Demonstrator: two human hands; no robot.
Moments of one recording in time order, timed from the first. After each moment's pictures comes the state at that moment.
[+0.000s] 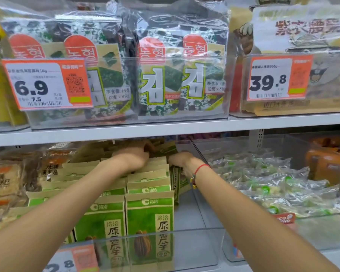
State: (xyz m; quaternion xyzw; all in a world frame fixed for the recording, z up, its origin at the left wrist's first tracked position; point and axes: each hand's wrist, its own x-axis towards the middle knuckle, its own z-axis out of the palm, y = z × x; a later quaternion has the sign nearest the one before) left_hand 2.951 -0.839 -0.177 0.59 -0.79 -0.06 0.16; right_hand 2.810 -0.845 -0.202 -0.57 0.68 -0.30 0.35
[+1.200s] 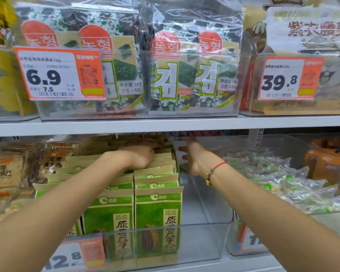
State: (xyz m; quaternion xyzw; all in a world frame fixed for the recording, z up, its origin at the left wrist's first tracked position) left_hand 2.960 -0.842 -0.180 0.55 -0.83 -0.05 0.07; right_hand 2.802 -0.844 -0.204 -0.34 0.56 -0.49 0.58
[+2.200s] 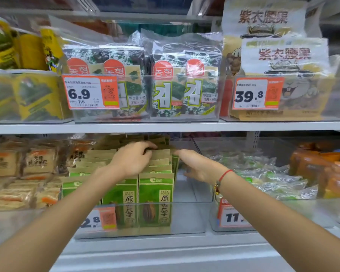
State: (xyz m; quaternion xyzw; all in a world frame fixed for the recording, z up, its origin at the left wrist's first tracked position) left_hand 2.976 -0.760 -0.175 0.57 -0.80 -0.02 0.22; right_hand 2.806 -0.741 -0.182 -0.56 0.60 -0.34 0.46
